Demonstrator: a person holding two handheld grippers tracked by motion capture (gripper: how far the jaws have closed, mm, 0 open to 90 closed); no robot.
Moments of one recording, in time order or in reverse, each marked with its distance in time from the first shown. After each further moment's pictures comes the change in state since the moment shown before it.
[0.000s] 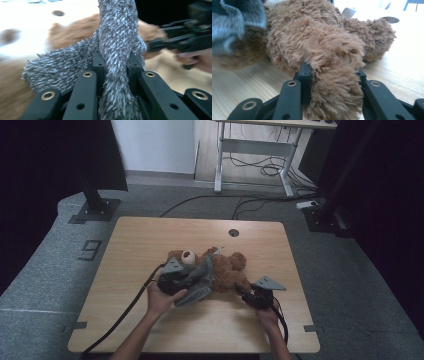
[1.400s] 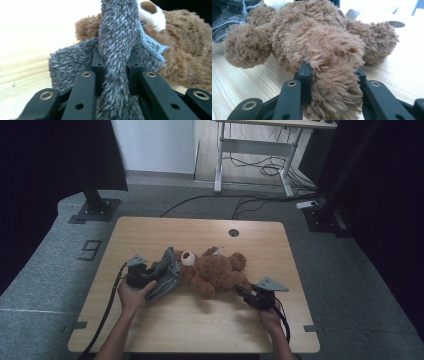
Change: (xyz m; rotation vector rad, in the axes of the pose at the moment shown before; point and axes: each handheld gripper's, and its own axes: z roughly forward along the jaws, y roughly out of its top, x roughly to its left) left arm 0.094 -0.050 -0.072 -0.020 0.255 -0.261; right arm -0.005 -0.003 -0.004 -0.022 0.052 -0.032
